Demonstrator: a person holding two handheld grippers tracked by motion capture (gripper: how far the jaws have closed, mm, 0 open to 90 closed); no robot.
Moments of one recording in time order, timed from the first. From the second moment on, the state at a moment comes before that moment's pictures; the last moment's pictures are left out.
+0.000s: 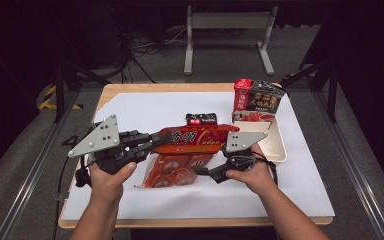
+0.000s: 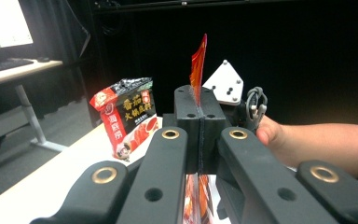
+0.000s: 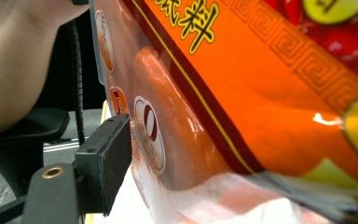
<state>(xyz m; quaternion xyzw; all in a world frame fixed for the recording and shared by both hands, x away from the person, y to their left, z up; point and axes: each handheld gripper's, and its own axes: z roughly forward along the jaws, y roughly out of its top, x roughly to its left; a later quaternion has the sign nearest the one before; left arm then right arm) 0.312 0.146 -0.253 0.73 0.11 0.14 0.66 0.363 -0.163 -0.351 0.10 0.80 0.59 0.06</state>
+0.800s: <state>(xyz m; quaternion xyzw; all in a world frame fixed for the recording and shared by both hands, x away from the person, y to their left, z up) 0.313 0.156 -0.253 0.72 0.11 0.15 0.67 0.353 -0.150 -0.360 0.04 0.80 0.60 0.01</state>
